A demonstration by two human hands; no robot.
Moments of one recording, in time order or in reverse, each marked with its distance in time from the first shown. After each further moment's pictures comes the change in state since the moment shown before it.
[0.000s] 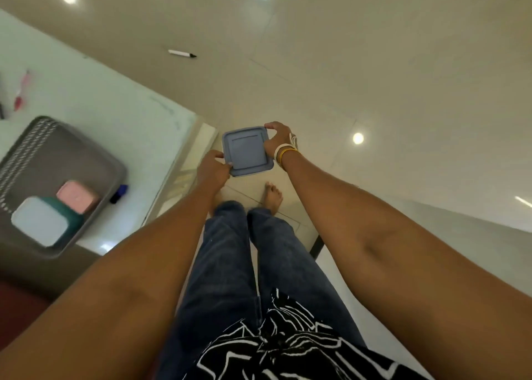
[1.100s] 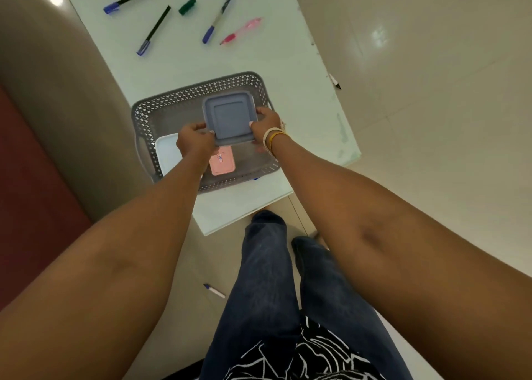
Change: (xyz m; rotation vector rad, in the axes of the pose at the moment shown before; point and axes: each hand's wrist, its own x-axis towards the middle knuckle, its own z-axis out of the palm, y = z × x) left_hand 0.125 -0.258 -0.330 -0.845 0.451 -0.455; right_hand -0.043 -0.259 0.412 -0.336 -0.334 -0.214
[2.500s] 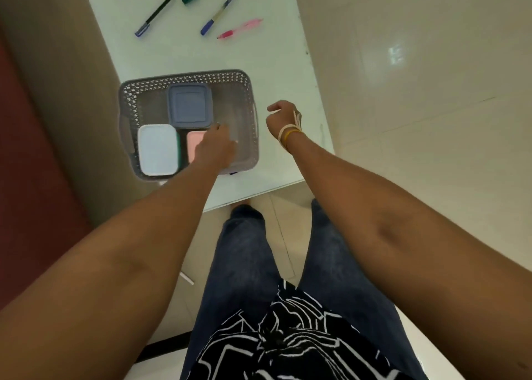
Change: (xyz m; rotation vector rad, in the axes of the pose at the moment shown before) left_hand -0.077 0.006 0.063 0.822 -0.187 0.422; right_hand -0.002 0.009 -0.105 -0.189 0.058 -0.146
